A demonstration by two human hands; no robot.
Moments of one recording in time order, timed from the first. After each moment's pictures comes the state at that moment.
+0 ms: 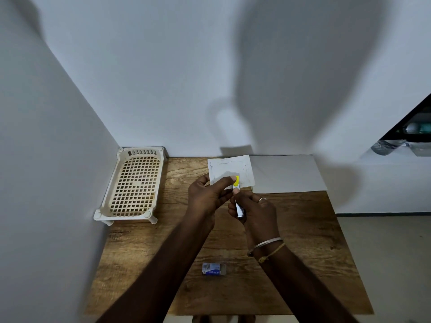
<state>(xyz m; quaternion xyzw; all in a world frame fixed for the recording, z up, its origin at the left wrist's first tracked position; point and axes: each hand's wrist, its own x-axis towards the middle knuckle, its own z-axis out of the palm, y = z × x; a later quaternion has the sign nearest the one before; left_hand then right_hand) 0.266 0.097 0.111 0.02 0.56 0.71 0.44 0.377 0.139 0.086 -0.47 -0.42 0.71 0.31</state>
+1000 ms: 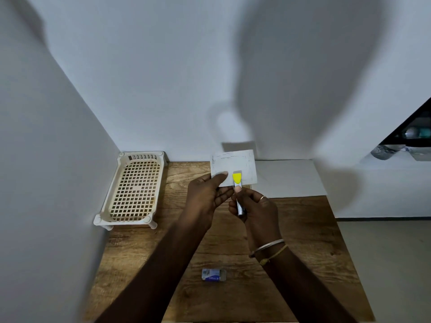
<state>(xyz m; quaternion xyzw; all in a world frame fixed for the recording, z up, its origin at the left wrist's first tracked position) 0.257 0.104 0.130 0.01 0.52 0.71 0.47 0.374 0.145 0.101 -0.43 -0.39 0.74 0.34</state>
